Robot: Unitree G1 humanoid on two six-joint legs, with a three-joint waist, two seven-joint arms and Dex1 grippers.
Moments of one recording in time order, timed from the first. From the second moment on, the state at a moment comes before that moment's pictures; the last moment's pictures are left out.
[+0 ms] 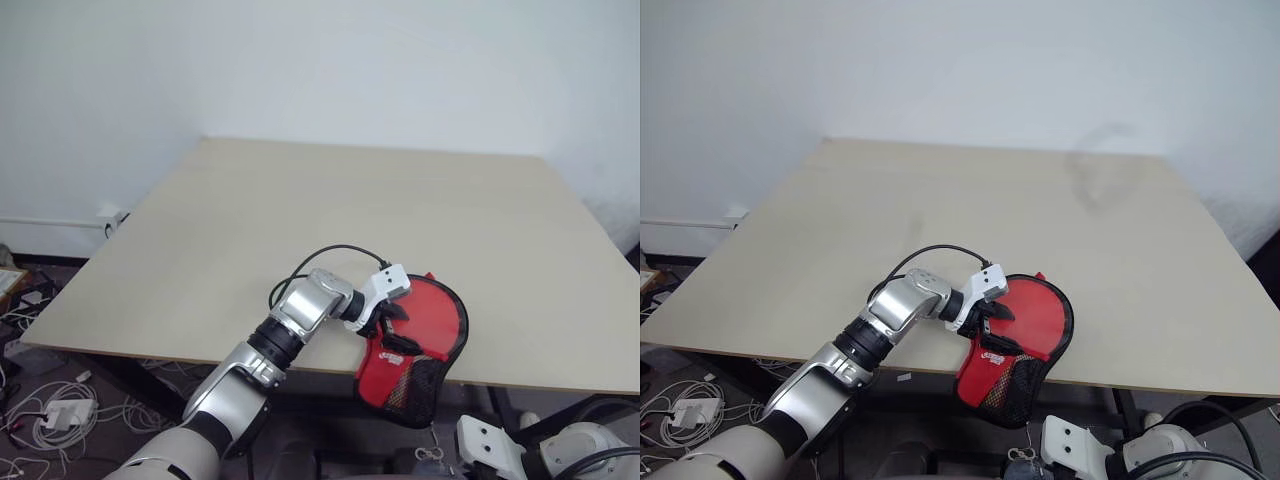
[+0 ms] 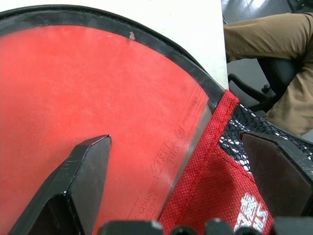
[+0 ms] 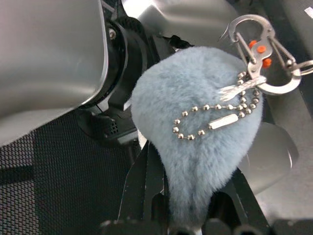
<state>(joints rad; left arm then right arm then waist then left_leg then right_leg) -0.72 0.14 -0.53 0.36 -0.12 0.73 -1.10 0.43 -1.11 0.33 -0.82 0.42 0.77 0.89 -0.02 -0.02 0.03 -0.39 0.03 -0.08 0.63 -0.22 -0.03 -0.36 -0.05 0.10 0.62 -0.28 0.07</state>
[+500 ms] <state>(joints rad) -0.73 0.14 -0.53 0.38 -0.12 0.73 -1.10 0.45 -1.02 0.27 -0.81 0.44 0.79 0.83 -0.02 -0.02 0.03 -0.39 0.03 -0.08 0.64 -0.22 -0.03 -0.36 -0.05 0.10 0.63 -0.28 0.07</state>
